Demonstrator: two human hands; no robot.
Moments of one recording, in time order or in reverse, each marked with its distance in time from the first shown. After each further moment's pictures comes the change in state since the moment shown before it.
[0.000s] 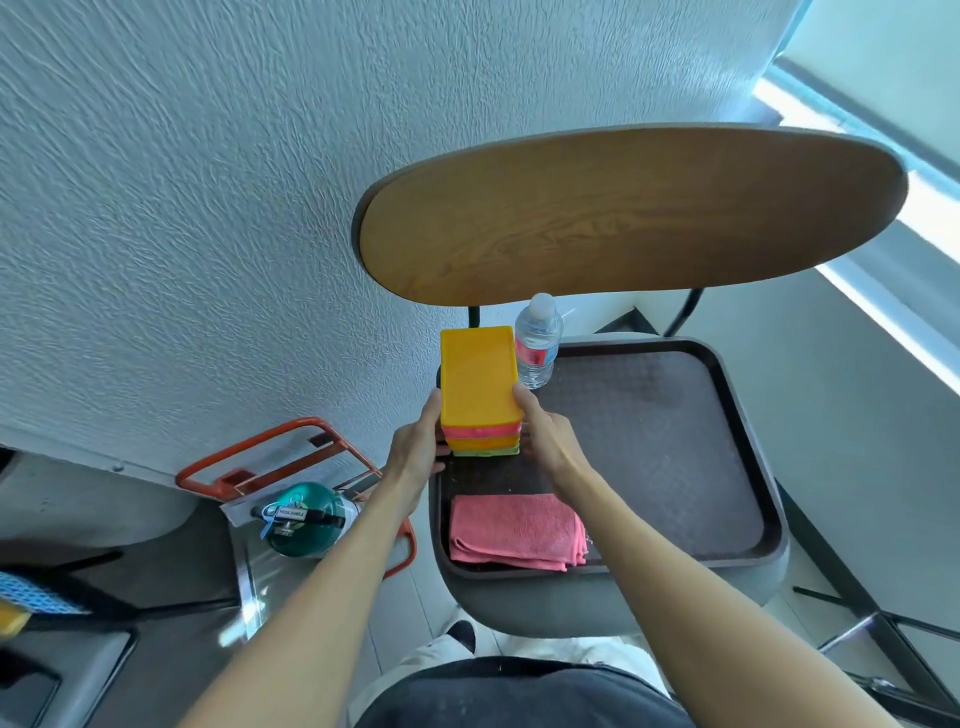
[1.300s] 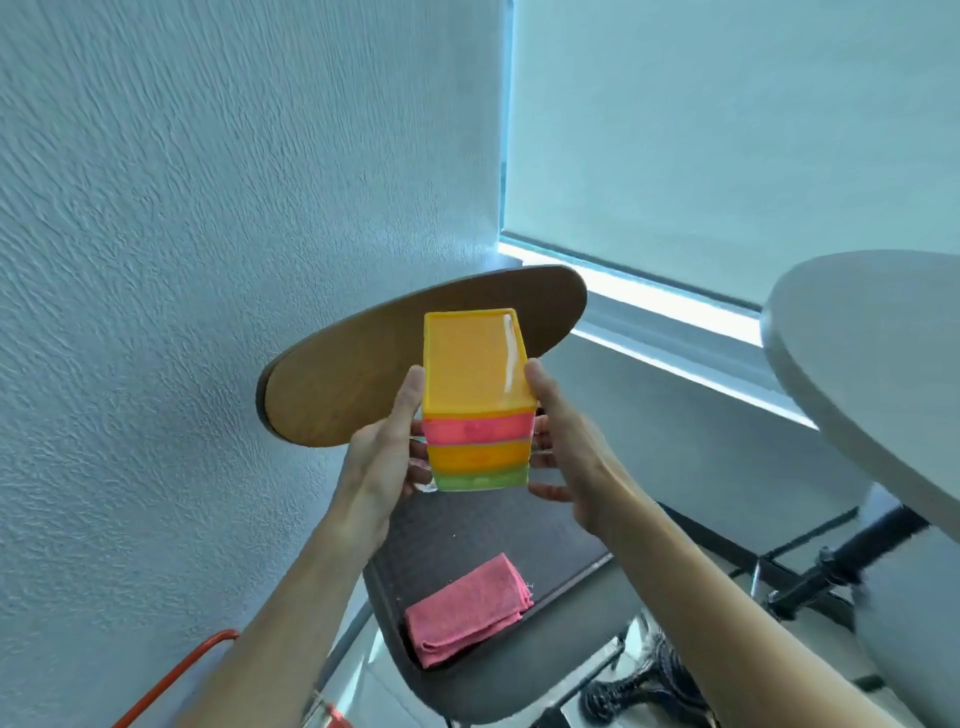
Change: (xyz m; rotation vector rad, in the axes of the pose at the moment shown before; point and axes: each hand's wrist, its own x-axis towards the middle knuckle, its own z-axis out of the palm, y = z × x) left_hand -0.151 0.135 -0.010 0.116 -0.402 0.518; right_hand -0.221 -0.093 -0.032 0.274 0.435 -0.233
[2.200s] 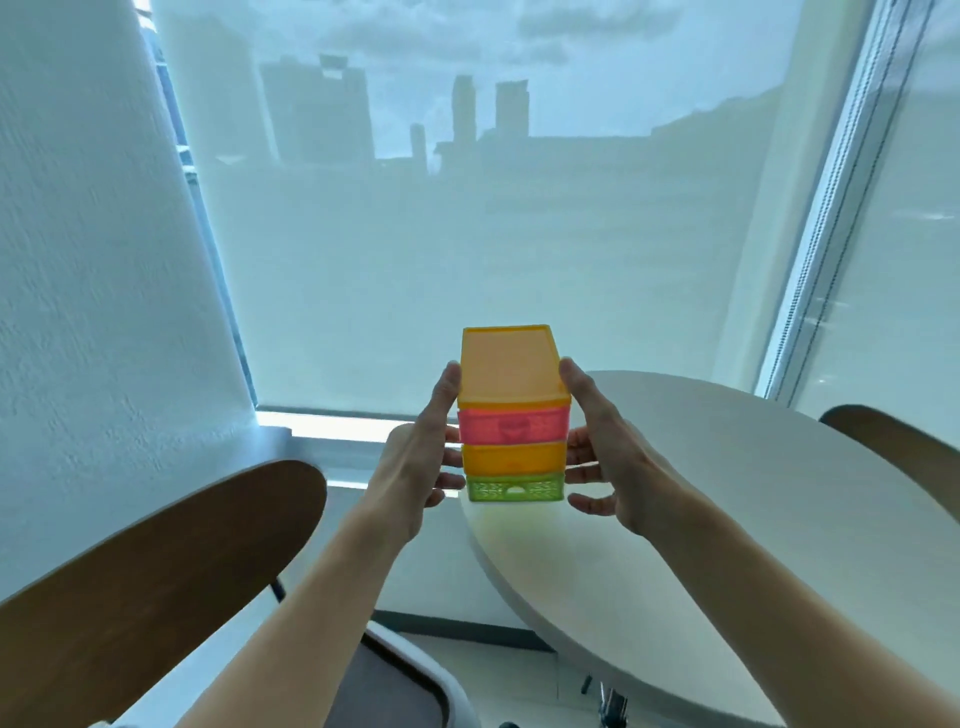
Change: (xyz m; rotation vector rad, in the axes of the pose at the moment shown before) left_hand 0.025 0.162 0.285 0.077 -0.541 0.158; right_hand -0.046 -0.092 -0.282 0.149 0.524 -0.110
